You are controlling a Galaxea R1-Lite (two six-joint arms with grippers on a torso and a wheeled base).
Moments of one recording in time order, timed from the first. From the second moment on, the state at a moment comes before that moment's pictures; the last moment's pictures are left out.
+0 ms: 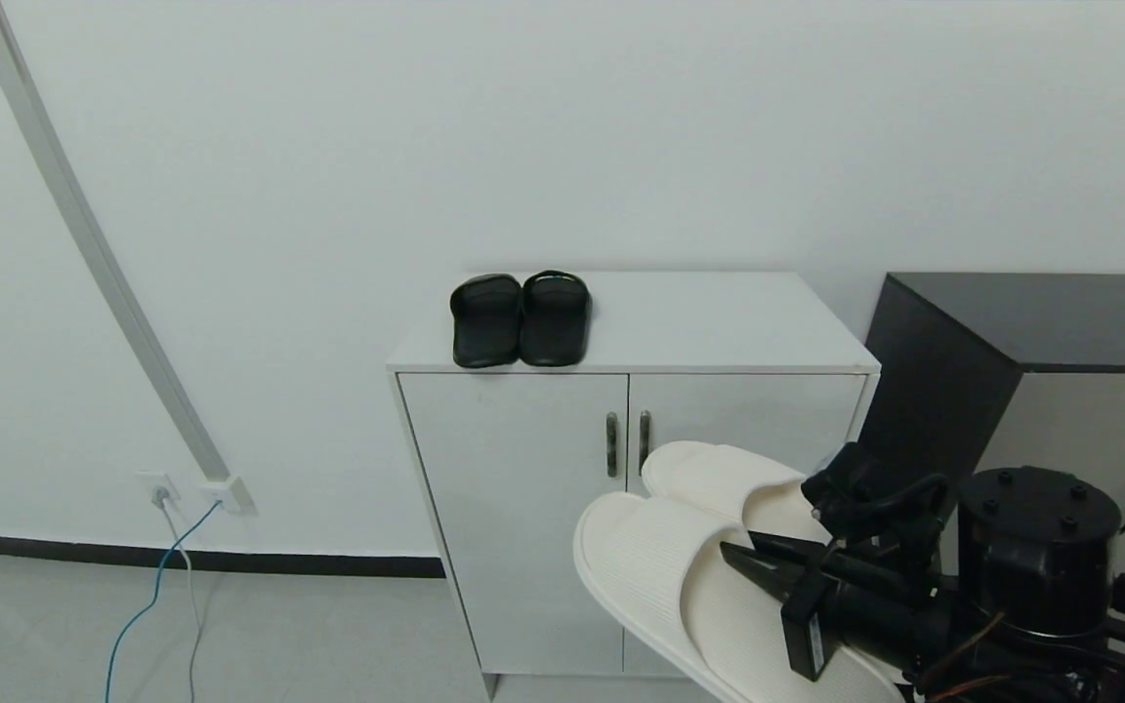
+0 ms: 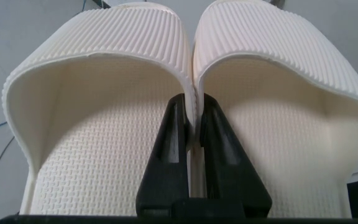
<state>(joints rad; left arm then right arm) 0.00 0.00 0.00 0.00 0.01 -0.01 0.76 1.67 -0.41 -1.01 0.00 -0.05</state>
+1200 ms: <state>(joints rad) 0.00 0.00 0.00 0.00 0.01 -0.01 0.78 1.65 -0.39 -1.01 0.00 -0.06</state>
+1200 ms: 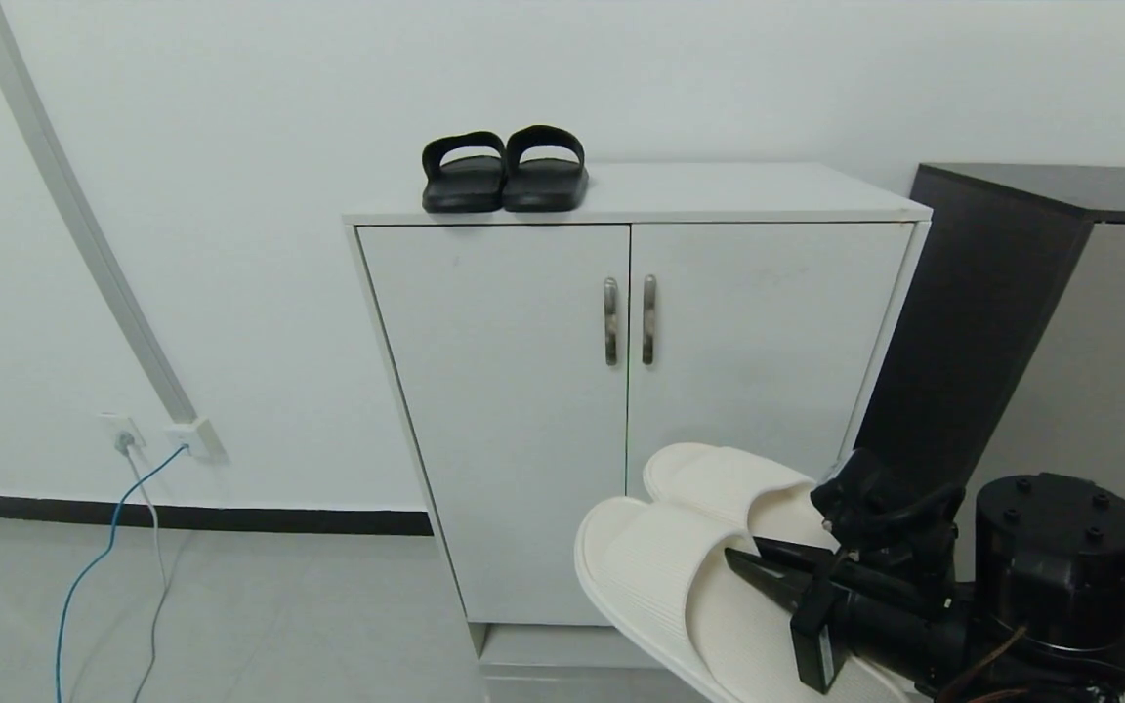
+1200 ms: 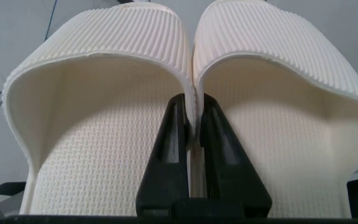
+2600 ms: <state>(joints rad) -0.06 0.53 -0.29 -0.19 -0.20 -0.07 0.80 1.65 -0.35 -1.04 0.00 -0.07</state>
